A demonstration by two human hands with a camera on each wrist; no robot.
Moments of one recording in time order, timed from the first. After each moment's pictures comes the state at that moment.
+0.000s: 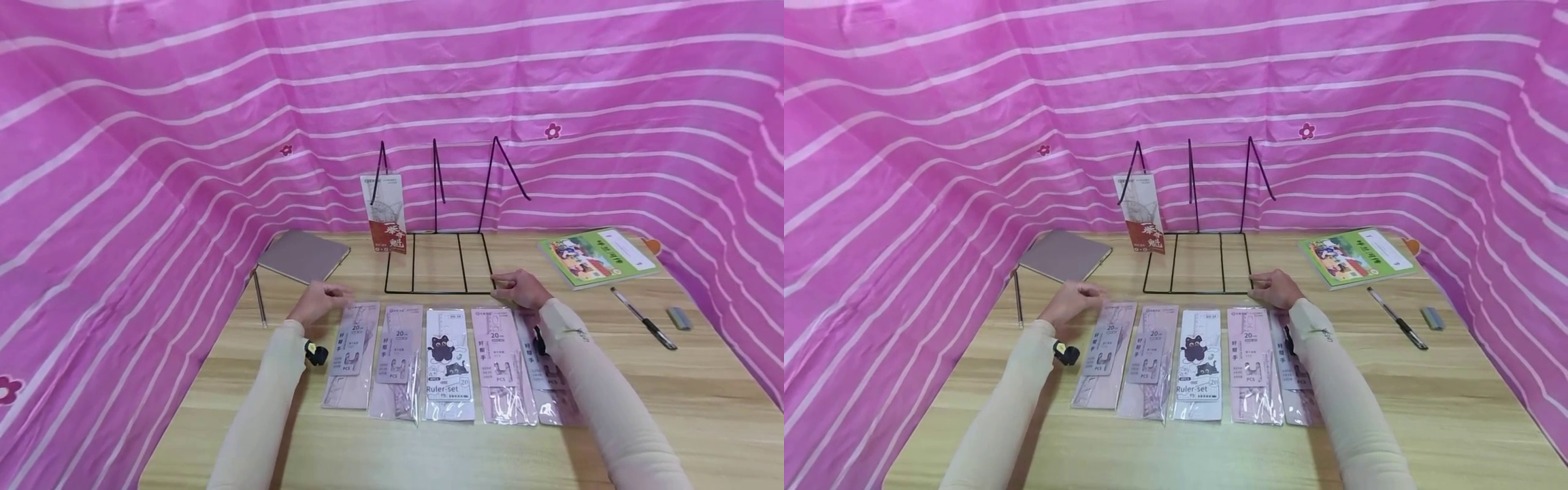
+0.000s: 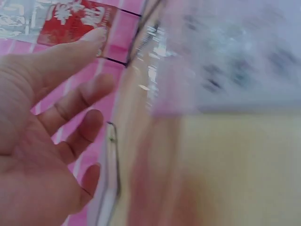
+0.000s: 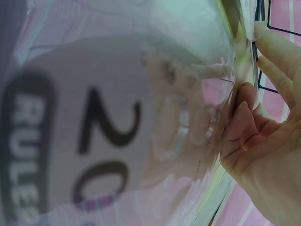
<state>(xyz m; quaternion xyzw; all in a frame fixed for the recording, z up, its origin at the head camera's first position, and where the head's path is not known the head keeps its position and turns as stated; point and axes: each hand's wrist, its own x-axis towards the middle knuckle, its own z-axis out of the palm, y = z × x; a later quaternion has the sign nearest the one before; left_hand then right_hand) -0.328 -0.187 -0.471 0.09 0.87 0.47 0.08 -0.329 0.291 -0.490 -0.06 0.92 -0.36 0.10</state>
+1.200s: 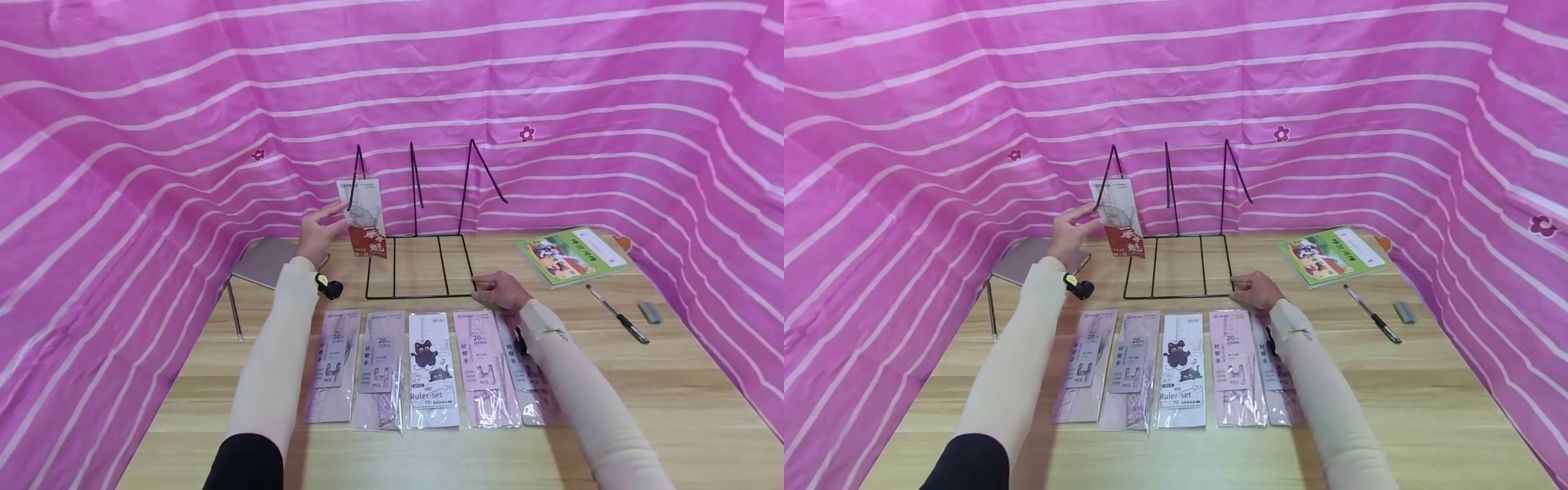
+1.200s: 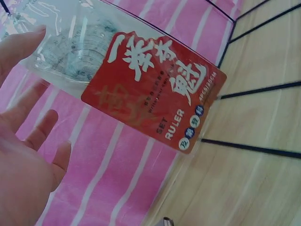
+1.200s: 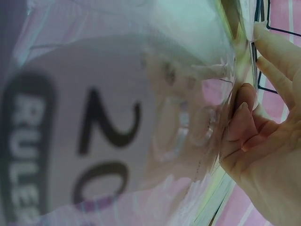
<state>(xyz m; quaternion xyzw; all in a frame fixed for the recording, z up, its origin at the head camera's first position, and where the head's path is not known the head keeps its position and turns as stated) -0.428 -0.121 -0.392 0.14 0.74 0.65 -0.10 -0.330 0.288 -0.490 -0.05 0.93 -0.36 0.09</state>
